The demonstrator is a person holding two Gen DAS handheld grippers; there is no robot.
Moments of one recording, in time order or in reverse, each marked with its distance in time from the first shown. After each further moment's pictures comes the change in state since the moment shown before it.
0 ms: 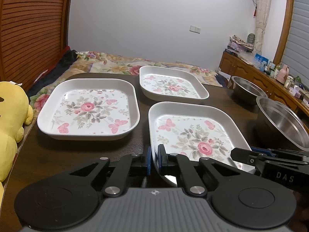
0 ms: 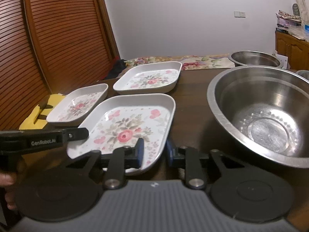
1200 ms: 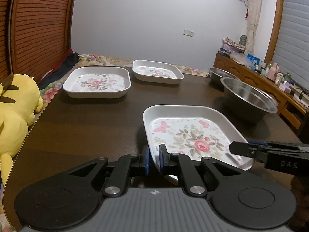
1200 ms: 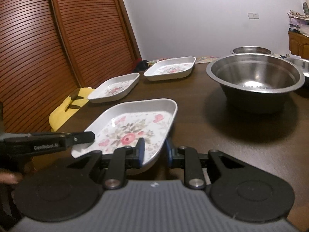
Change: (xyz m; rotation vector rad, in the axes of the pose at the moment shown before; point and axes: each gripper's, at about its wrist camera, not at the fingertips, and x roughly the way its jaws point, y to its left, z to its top) left arm -0.089 -0.023 -0.069 0.012 -0.037 -0.011; right arm -0.080 0.003 -0.050 -0.011 -0.017 0.142
